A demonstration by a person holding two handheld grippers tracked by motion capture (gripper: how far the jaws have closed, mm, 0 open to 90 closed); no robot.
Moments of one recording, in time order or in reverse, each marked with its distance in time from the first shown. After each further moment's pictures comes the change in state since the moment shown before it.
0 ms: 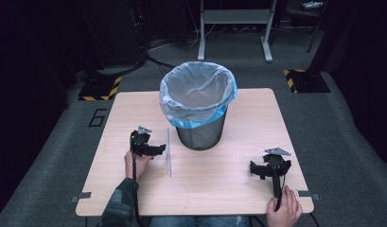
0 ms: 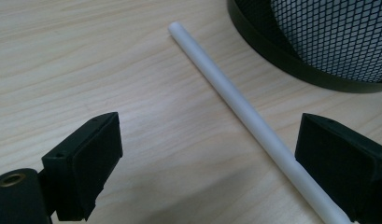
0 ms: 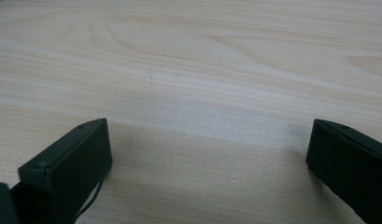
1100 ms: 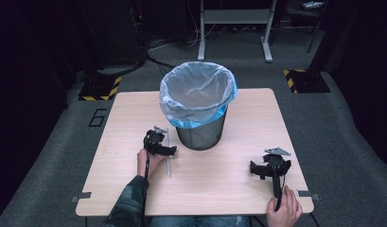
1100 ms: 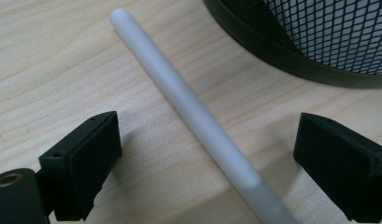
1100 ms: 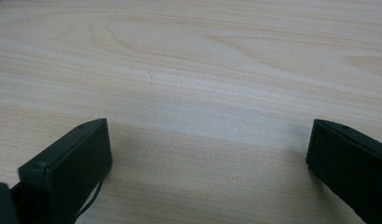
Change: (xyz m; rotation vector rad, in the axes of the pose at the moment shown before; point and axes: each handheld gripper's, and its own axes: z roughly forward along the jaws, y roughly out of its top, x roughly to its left) left arm -0.027 0.008 0.038 0.084 0.018 0.071; right arm 0.000 0.000 0.000 -0.001 0.000 -0.001
